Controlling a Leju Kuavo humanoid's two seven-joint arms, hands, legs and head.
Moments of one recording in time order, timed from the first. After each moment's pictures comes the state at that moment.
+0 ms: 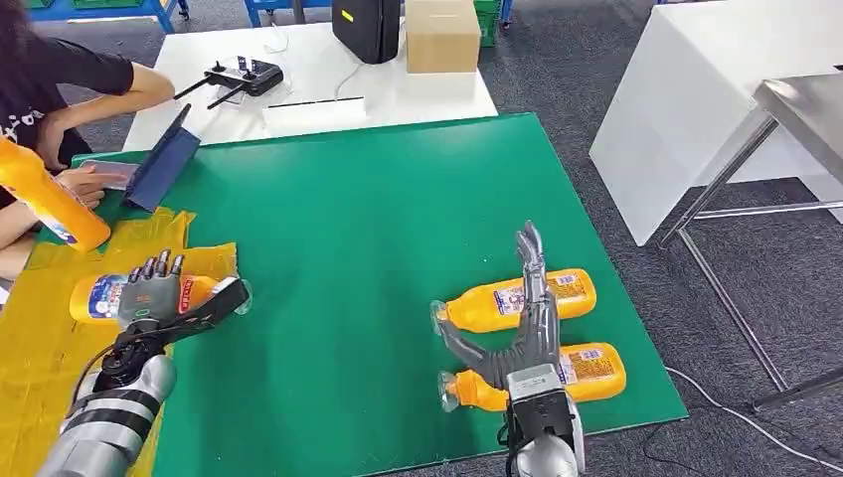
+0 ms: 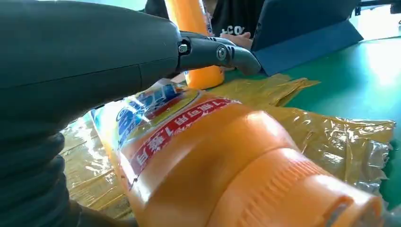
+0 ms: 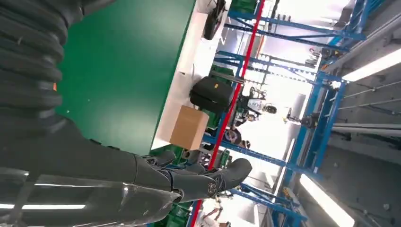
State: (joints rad) left arm -0.40 0.17 -0.03 -0.89 -1.43 0.32 0.24; right arm 0.08 0.15 0.36 -1.74 0.29 -0.28 -0.46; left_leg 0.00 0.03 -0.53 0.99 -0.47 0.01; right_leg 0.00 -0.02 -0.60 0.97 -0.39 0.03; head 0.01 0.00
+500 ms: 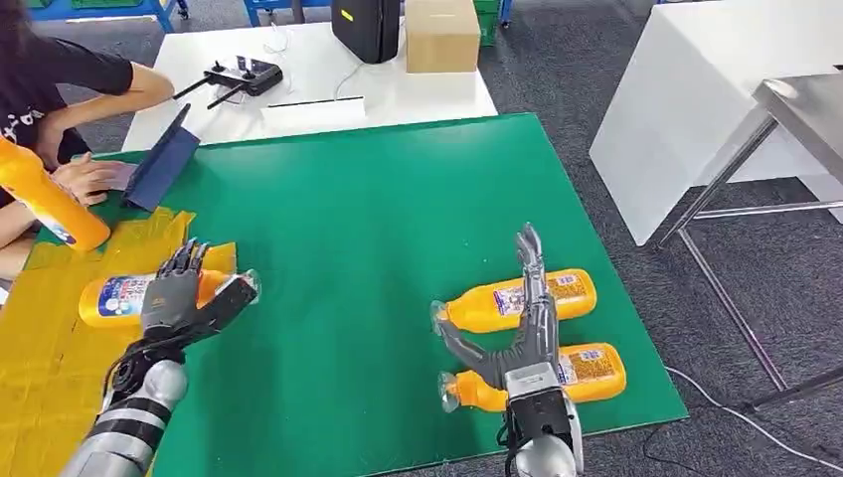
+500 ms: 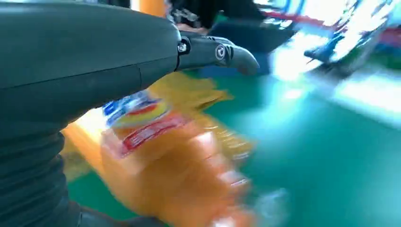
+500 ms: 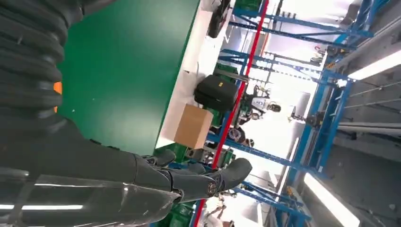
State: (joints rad) left arm -0.32 0.12 -0.03 -1.00 -0.98 0.43 -0.15; right arm 0.08 0.15 0.36 -1.72 0.29 -0.30 -0.47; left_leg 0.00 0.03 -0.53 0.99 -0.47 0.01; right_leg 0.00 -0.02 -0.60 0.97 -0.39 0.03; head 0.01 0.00
